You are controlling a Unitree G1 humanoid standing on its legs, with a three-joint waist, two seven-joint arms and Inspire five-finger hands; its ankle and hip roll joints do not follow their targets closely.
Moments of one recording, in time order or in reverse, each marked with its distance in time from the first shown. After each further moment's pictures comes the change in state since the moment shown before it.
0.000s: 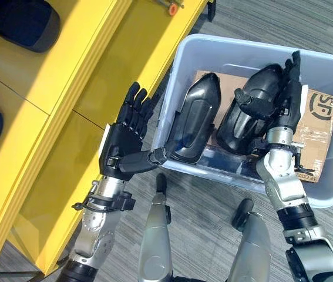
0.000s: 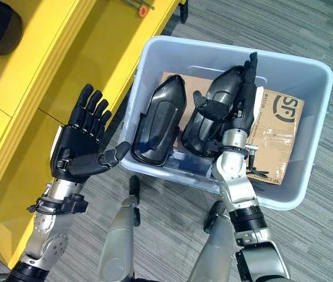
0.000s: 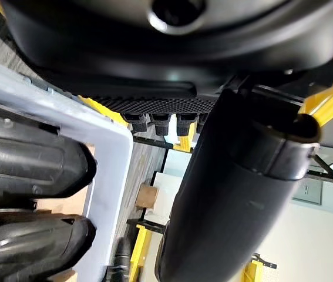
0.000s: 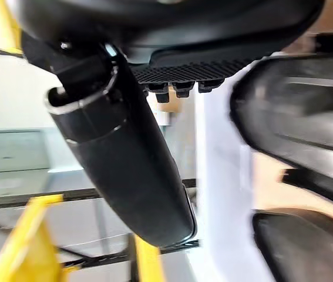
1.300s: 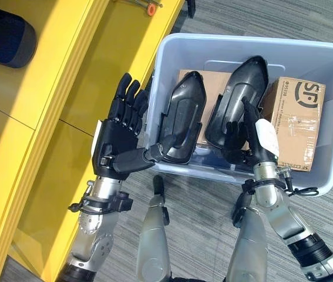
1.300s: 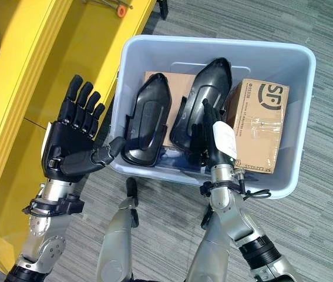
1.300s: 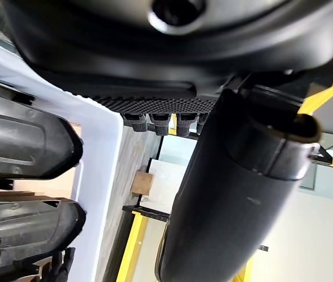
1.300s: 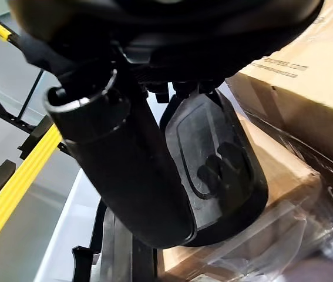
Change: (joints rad) left arm 0.010 -0.003 0.026 -0.073 0.006 -0.001 0.028; right arm 0.185 -0.157 0.221 -0.055 -0.527 0.336 0.106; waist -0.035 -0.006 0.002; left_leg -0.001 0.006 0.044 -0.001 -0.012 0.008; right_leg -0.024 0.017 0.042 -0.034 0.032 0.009
